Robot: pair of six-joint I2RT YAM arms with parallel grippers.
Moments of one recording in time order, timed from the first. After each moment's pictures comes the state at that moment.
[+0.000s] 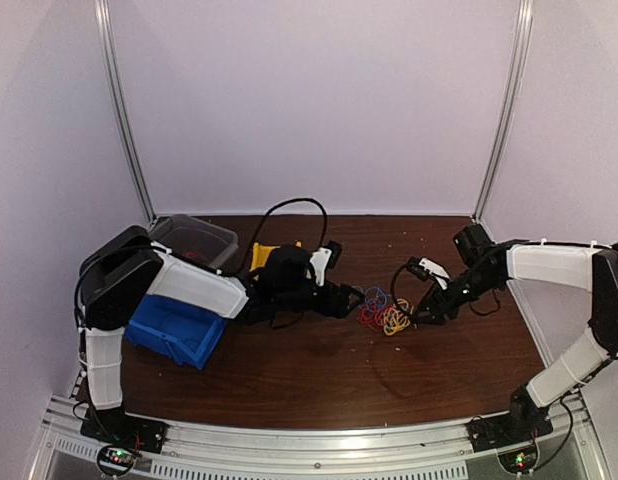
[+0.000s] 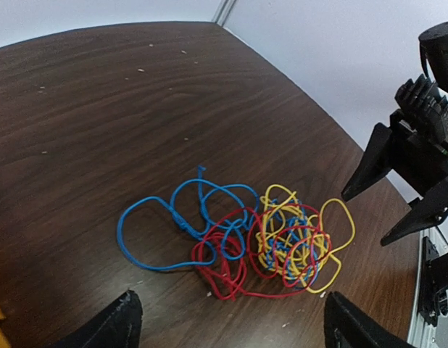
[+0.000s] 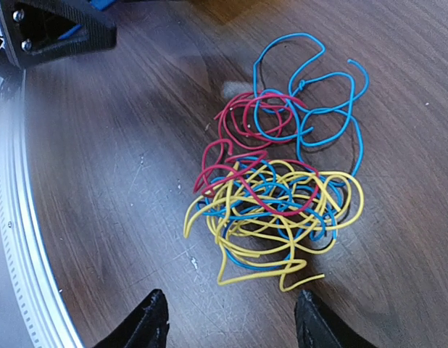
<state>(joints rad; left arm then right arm) -0.93 2.00 1.15 0.45 0.16 -0.43 0.27 1.46 0.87 -0.57 -0.63 -0.49</state>
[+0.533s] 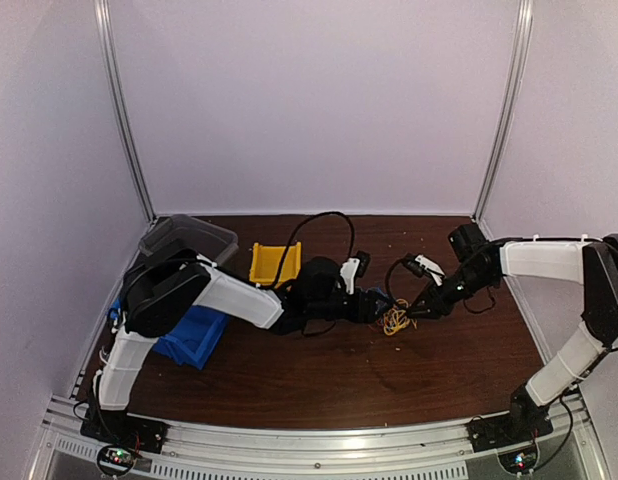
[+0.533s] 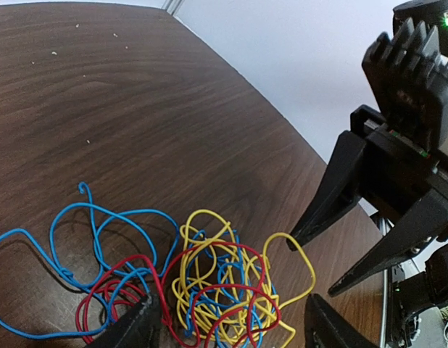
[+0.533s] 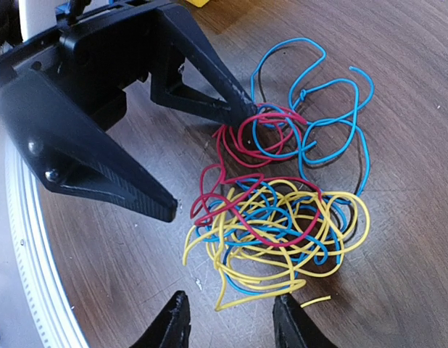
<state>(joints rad) -1.01 2.29 1.41 0.57 0.24 -0.57 0.28 1.54 0.90 -0.53 -0.66 -0.41</state>
